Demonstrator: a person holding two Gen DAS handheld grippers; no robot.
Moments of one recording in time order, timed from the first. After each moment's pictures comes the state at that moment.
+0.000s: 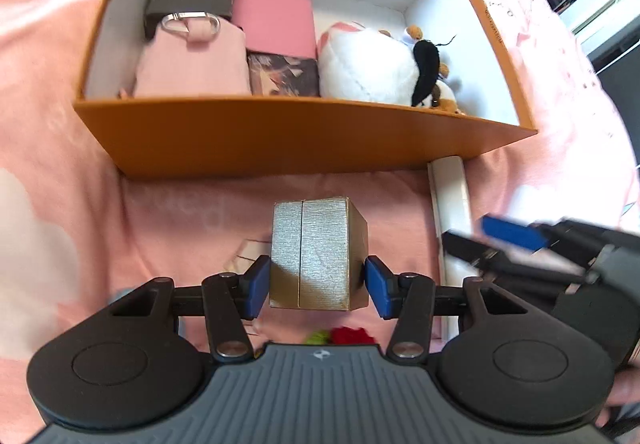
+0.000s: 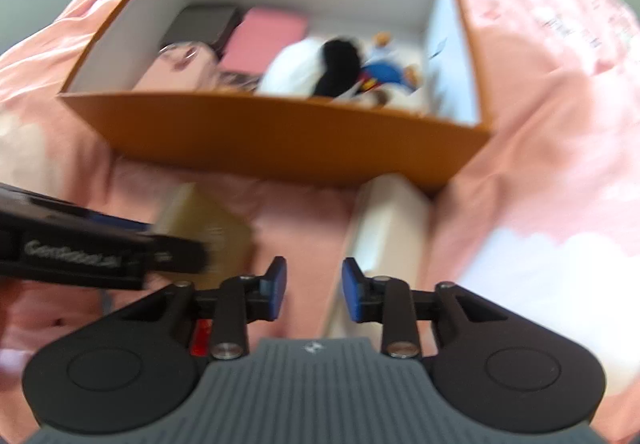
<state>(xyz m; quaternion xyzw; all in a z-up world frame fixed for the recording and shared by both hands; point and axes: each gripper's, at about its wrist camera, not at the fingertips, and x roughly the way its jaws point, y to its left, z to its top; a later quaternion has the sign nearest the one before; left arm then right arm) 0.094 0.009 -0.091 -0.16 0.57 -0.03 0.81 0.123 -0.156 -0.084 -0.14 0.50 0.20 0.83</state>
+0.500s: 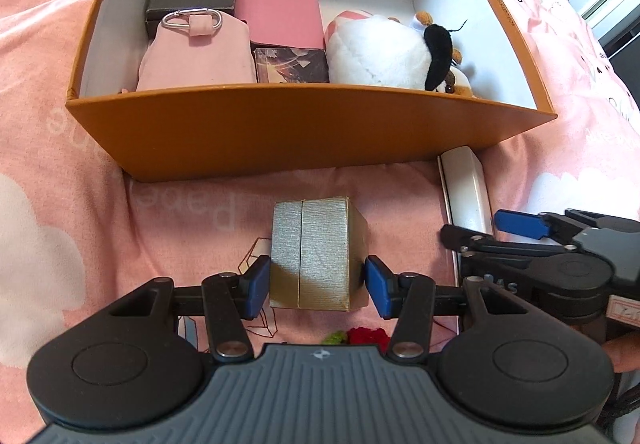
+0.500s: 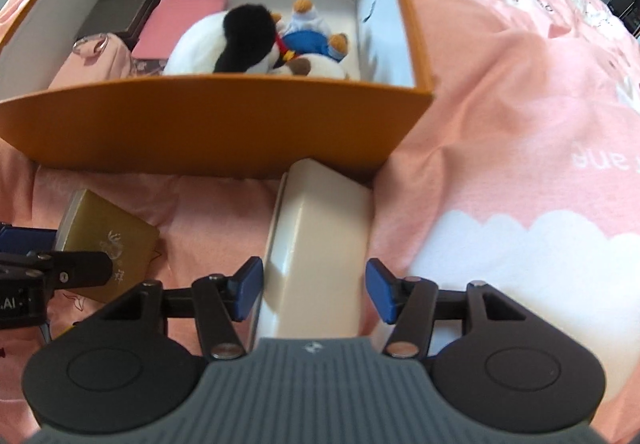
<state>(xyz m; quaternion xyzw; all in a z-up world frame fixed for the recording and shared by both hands) 0.097 0.012 -0.097 -0.14 0.58 -0.02 0.80 0.145 -0.163 -0.113 -0.14 0.54 0.14 0.82</state>
